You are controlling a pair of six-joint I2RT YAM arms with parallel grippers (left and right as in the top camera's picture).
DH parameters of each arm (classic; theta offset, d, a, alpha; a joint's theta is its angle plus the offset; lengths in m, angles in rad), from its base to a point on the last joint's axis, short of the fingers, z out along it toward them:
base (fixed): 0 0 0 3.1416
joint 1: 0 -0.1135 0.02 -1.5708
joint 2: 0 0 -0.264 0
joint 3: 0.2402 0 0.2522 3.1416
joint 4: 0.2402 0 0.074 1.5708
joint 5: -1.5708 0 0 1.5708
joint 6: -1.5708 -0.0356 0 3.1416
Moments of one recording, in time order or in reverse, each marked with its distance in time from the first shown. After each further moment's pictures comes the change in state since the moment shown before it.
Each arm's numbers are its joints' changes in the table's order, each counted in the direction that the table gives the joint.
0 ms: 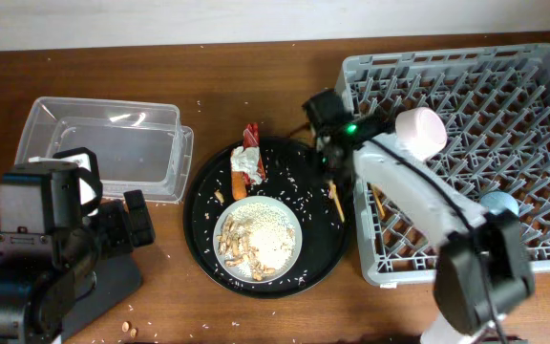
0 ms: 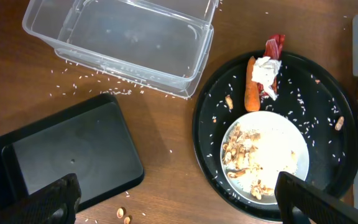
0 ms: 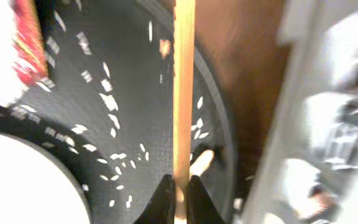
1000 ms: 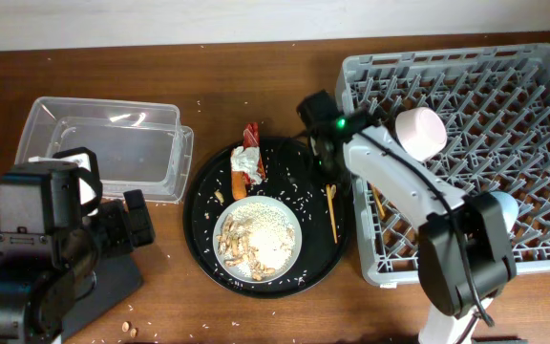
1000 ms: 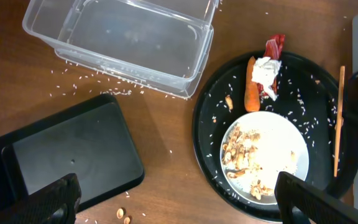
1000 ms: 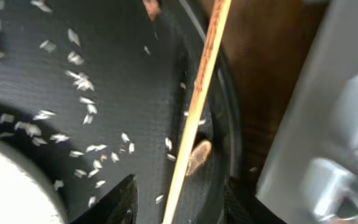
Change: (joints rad) left arm 0.000 0.000 0.000 -0.001 0.000 0.000; right arm -0.012 -0.108 -0.015 0.031 -0.011 0.000
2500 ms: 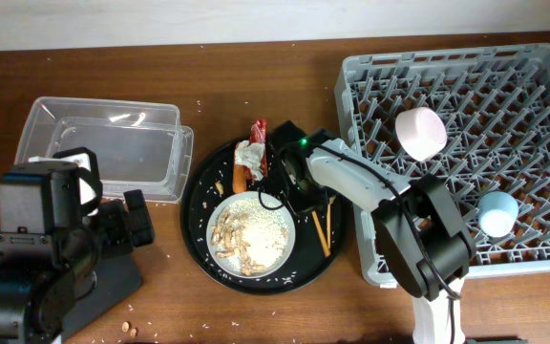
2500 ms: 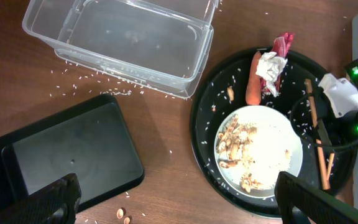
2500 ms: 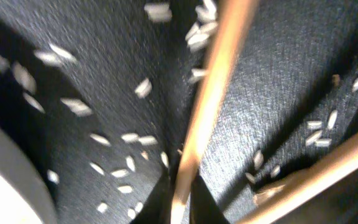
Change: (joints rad) left arm 0.000 0.000 0.000 0.000 0.000 0.000; right arm -0.112 -0.161 0.042 0.072 0.035 0.049
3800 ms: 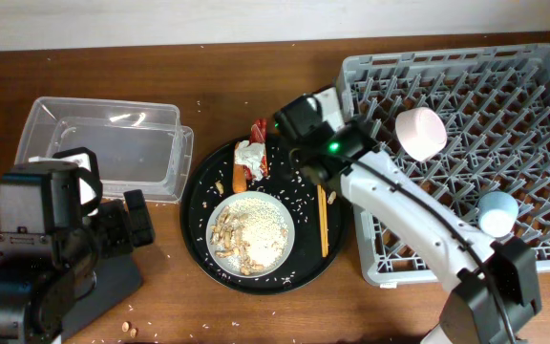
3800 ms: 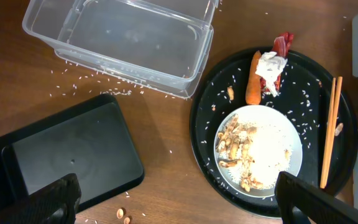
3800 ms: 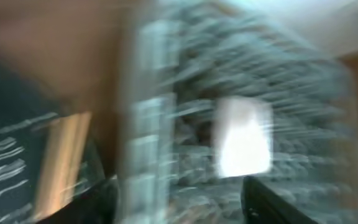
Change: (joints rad) left arm 0.000 0.000 0.000 0.000 0.000 0.000; right arm -0.048 0.346 0.016 -0.081 -0.645 -0.039
